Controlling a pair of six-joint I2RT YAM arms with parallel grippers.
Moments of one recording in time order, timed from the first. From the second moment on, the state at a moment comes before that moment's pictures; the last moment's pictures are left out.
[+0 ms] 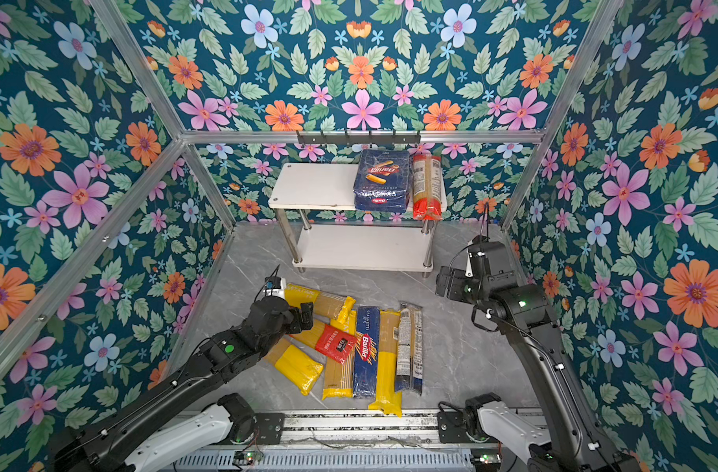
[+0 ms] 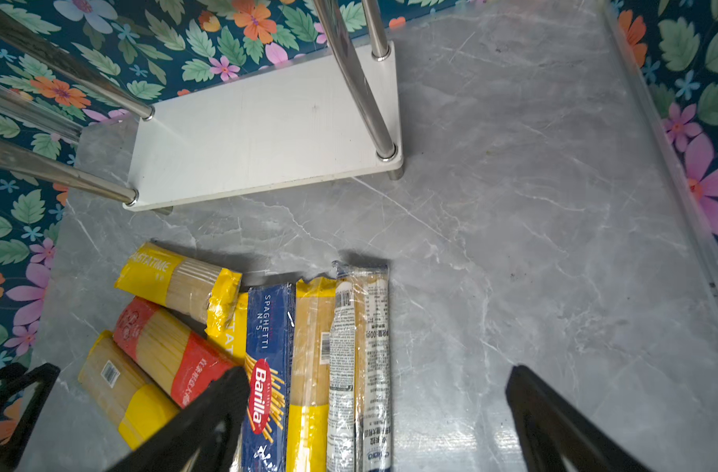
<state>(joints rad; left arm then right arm) -0.74 0.86 0.66 -0.47 -0.41 -0.58 0.26 1.02 1.33 -1.12 0.03 0.44</state>
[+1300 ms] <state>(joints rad) -0.52 0.84 0.37 -0.35 -0.26 -0.65 0.60 1.25 1.17 -0.91 -0.03 0.60</state>
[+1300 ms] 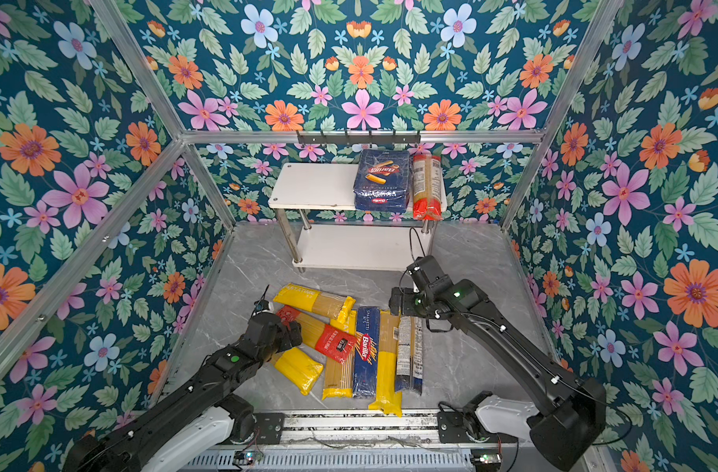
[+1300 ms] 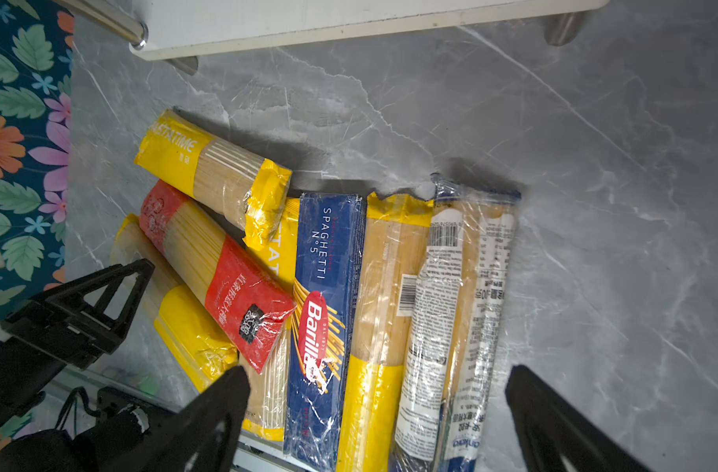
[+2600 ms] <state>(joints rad) -0.43 0.78 0.34 -0.46 -0.20 -0.81 0.70 1.43 1.19 -0.80 -0.02 0.58</state>
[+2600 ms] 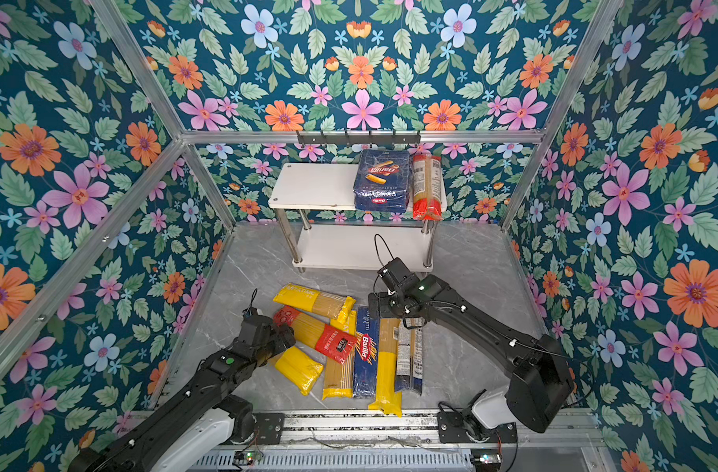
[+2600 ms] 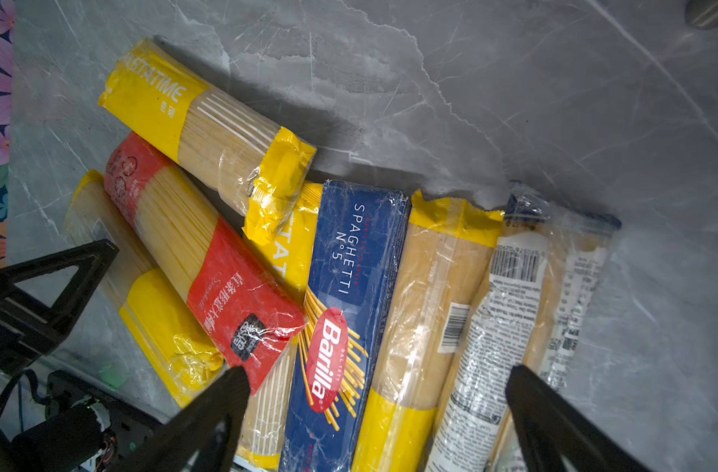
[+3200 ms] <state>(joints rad) -0.52 0.82 0.37 -0.63 -0.18 -1.00 0.70 1.34 1.09 -0.74 -0.02 0.57</state>
